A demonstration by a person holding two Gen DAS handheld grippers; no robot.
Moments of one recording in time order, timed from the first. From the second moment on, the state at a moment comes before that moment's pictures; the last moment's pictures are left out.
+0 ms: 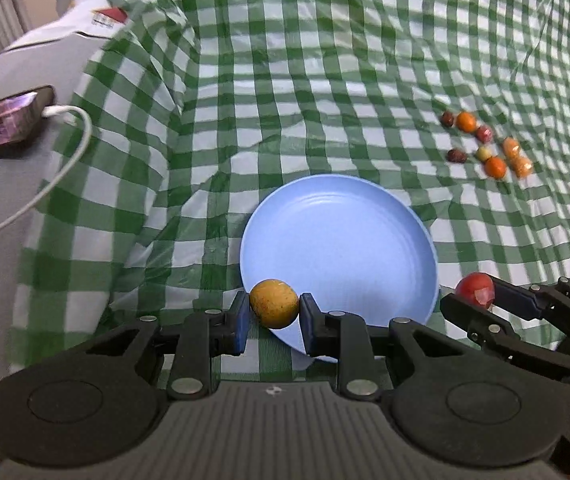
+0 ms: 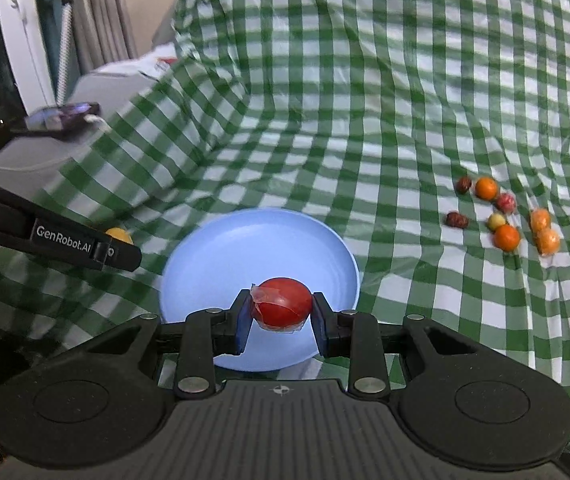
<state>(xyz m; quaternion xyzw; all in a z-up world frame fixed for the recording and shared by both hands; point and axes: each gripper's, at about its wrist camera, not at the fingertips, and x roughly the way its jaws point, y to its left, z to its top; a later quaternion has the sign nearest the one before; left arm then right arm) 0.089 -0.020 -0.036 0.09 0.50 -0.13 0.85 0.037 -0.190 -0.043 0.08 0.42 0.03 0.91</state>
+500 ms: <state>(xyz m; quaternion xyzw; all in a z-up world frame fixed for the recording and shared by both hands) 0.145 -0.053 -0.101 0.14 0.54 -0.13 0.82 0.086 -0.187 -0.105 0.04 0.48 0.05 0.88</state>
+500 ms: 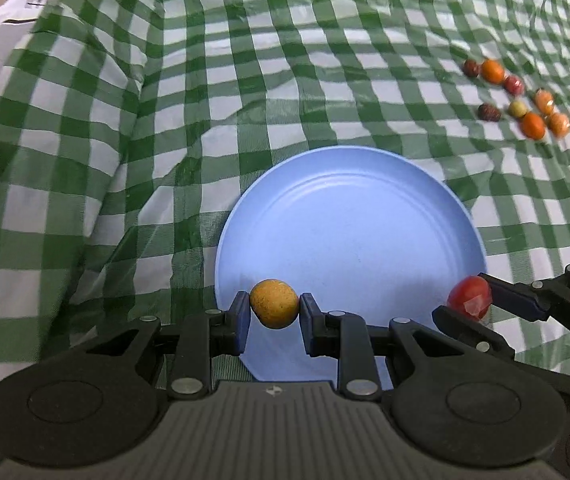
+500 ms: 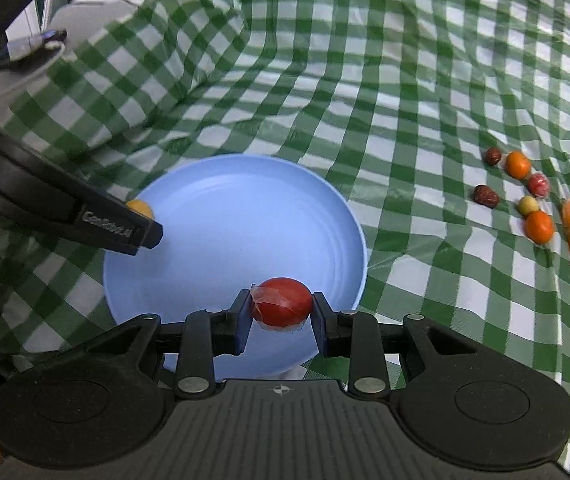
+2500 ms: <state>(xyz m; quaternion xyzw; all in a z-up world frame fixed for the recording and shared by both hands) -0.031 0.017 0.019 0.09 0.43 -0.08 0.89 -0.063 -0.168 0.020 0.08 0.36 0.02 0.93</state>
